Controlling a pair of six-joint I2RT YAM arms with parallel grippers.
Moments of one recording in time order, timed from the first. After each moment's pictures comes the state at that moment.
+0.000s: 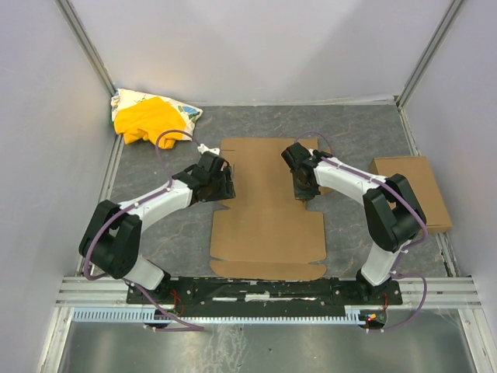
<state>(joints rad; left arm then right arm) -0.53 1.51 0.90 -0.33 -0.08 -0.58 0.57 1.76 1.20 -0.73 0.25 0.49</state>
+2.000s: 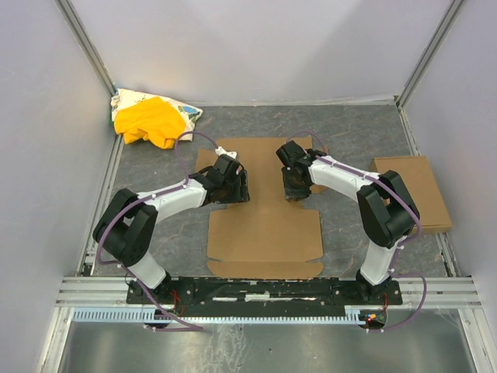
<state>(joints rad) -0.63 1.63 0.94 -0.25 -0.05 -0.59 0.59 1.81 1.24 -0.68 0.14 0.50</state>
